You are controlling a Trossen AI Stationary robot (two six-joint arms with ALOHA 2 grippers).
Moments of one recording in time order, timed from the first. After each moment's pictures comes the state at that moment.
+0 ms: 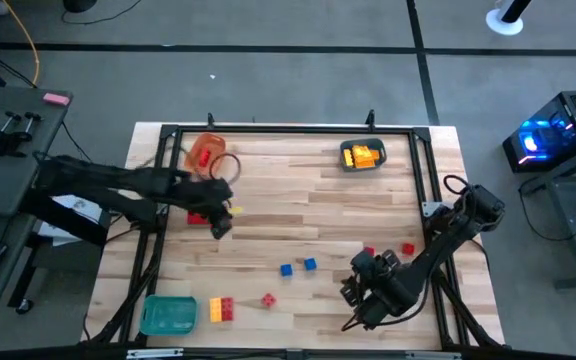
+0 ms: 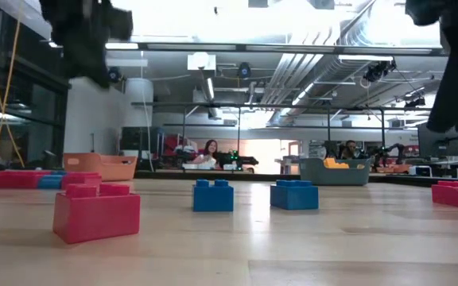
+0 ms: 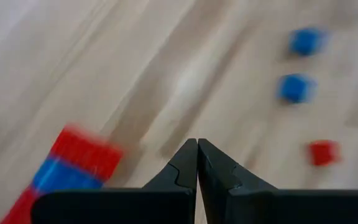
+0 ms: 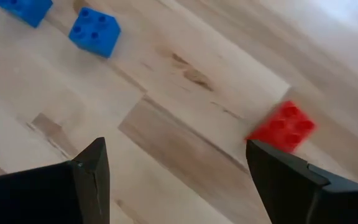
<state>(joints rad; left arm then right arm) -0.06 1.14 0.87 -0.83 -0.07 -0.70 0.77 1.79 1.23 -1.04 0.48 1.67</state>
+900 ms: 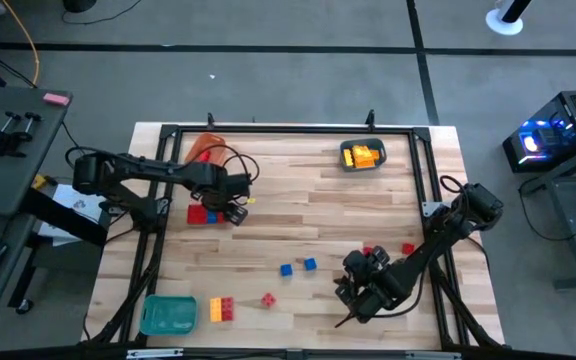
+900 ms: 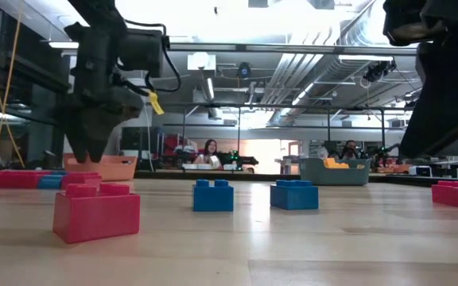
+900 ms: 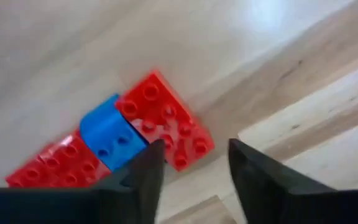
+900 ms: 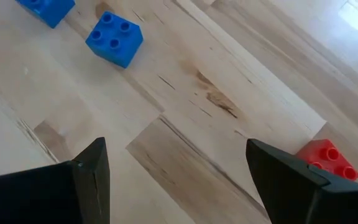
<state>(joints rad) 0.17 1.49 0.87 -0.92 0.03 -0.83 0.72 1.79 1.15 -0.86 0.52 1.48</state>
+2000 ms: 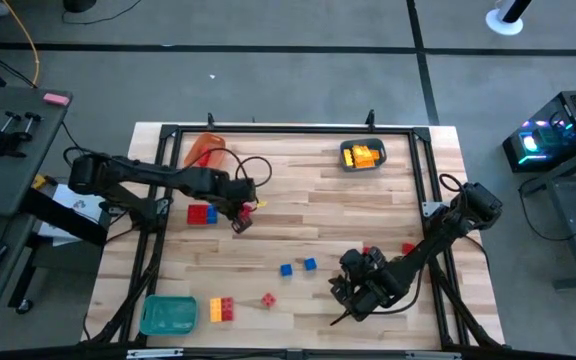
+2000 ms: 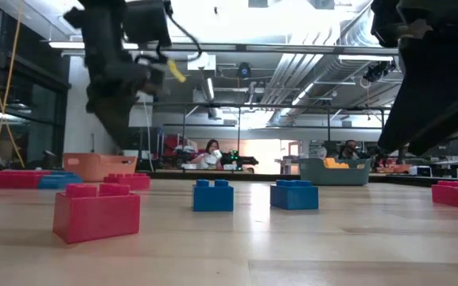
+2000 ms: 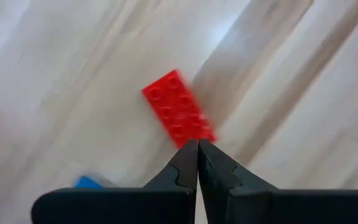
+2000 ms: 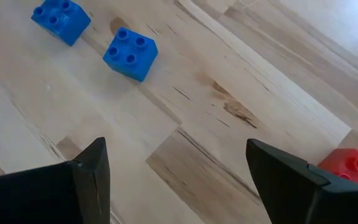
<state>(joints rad) 0.05 1.46 0.93 -0.78 -0.06 -0.58 0.70 1.79 1.15 -0.79 0.52 1.48</state>
